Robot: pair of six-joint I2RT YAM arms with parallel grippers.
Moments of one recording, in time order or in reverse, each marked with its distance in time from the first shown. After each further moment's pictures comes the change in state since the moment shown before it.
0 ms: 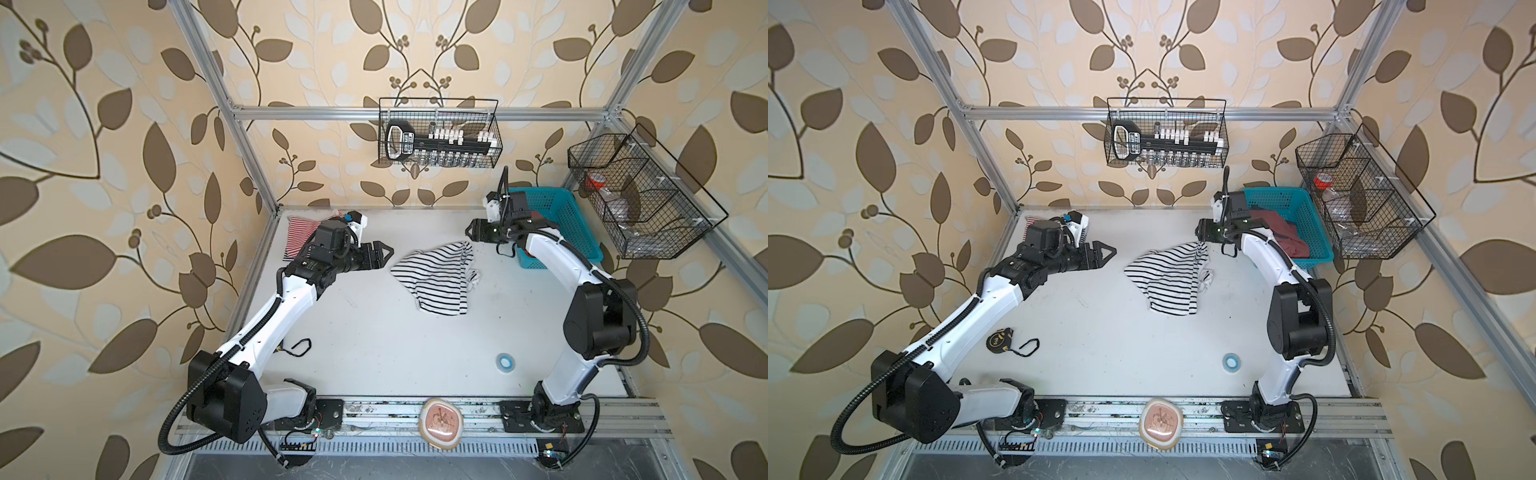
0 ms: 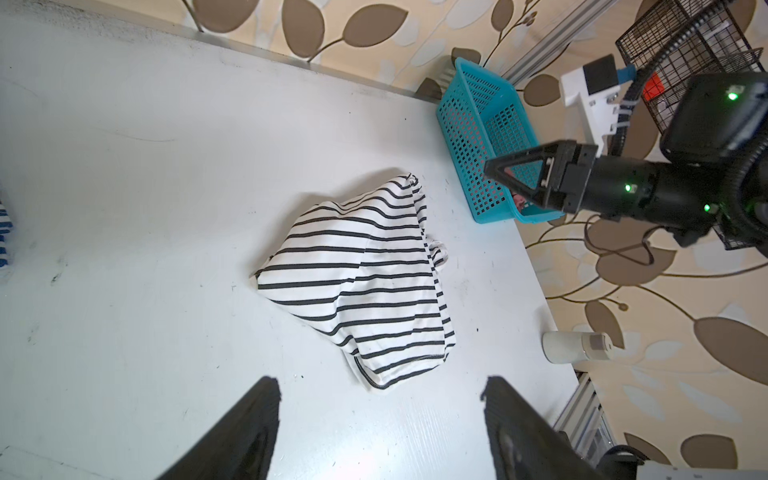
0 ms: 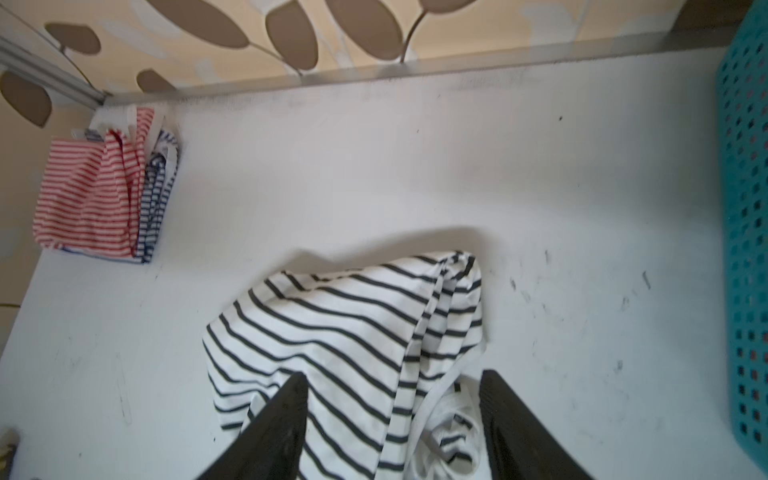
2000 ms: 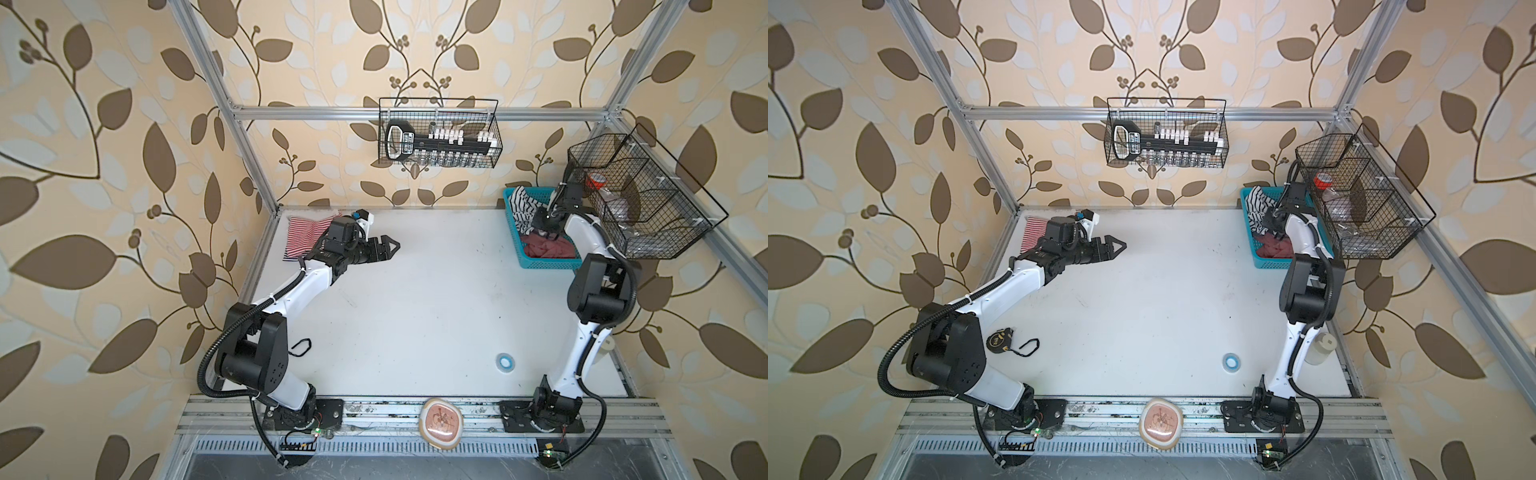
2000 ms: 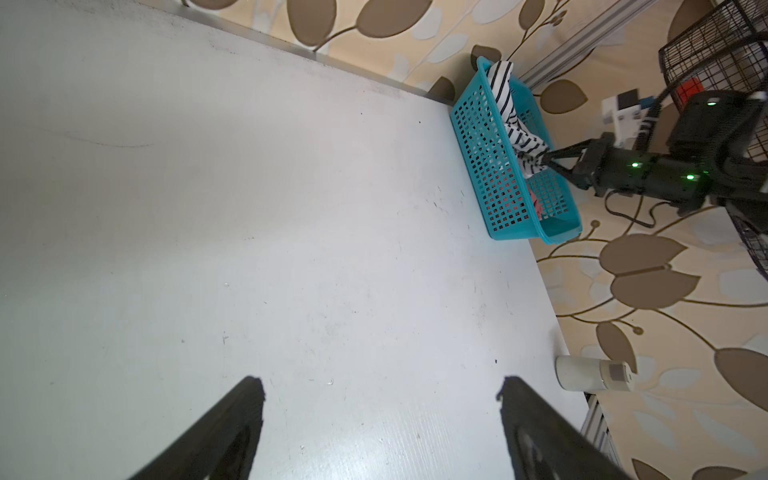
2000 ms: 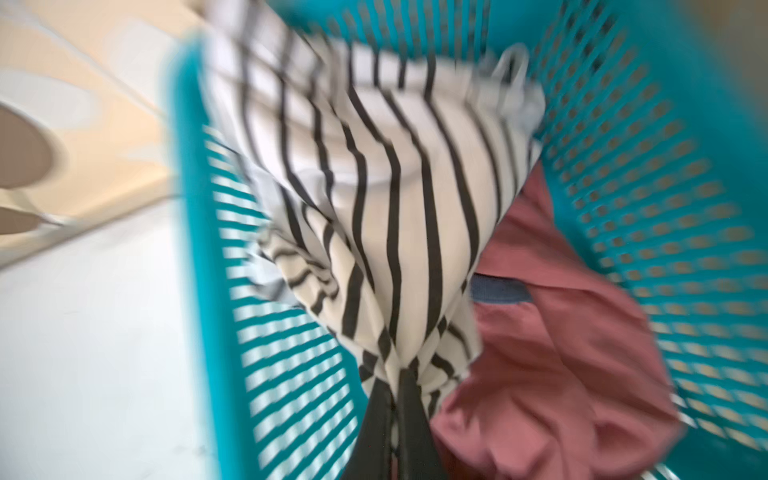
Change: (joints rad) left arm 0.026 0.250 0.013 0.231 0.071 -0.028; right arm -0.419 0.303 0.367 -0.040 0.180 -0.029
